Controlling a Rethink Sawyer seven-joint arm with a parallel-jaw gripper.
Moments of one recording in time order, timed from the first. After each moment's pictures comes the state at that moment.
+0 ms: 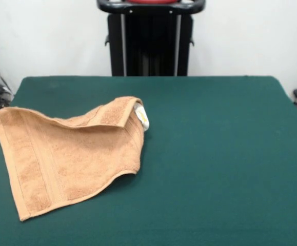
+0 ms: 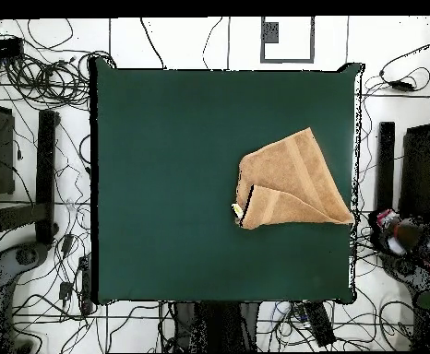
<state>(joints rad) -1.05 -0.30 0.22 1.22 -0.53 0.61 2.04</state>
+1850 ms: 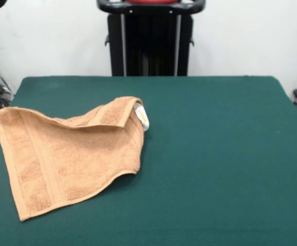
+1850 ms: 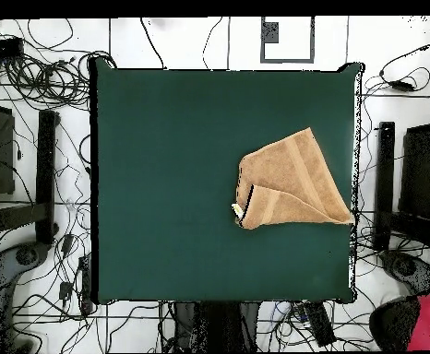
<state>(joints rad) -1.46 0.24 2.11 0.21 -2.24 1.51 0.95</state>
